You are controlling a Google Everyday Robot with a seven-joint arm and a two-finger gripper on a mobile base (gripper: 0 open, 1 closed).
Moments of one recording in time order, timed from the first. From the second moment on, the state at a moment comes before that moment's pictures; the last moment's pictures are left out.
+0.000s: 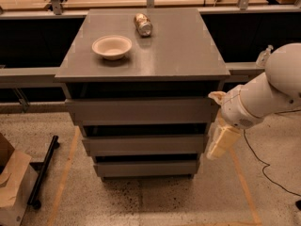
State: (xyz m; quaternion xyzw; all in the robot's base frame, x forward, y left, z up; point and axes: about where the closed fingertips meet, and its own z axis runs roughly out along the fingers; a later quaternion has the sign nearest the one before) arm 0.499 -0.171 0.797 -0.63 0.73 0.05 0.25
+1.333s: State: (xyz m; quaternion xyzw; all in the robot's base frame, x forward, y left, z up) arm 0.499 -0.175 0.675 -0.64 0.74 0.04 0.21
